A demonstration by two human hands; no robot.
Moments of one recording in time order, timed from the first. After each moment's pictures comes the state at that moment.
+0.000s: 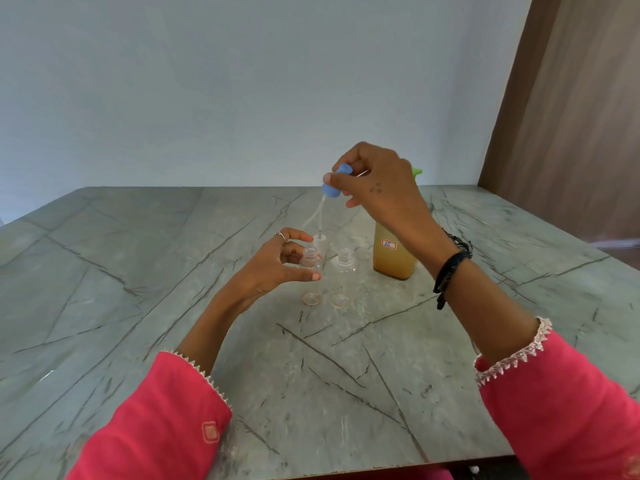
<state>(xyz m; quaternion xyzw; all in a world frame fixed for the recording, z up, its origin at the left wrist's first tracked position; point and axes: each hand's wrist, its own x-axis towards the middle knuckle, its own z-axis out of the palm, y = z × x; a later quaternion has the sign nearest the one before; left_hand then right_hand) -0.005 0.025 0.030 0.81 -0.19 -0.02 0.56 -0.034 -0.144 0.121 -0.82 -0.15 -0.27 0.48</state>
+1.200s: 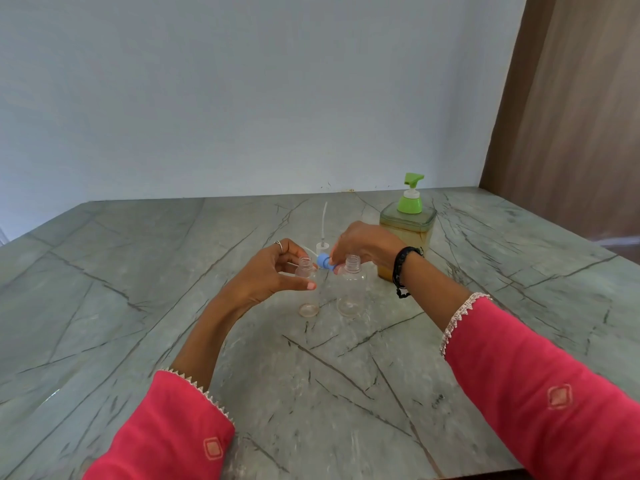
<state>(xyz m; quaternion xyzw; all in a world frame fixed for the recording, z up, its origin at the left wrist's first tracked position) -0.001 0.035 0.035 0.83 -0.20 -0.02 0.52 0.040 -0.144 0.061 -0.94 0.01 0.06 0.34</state>
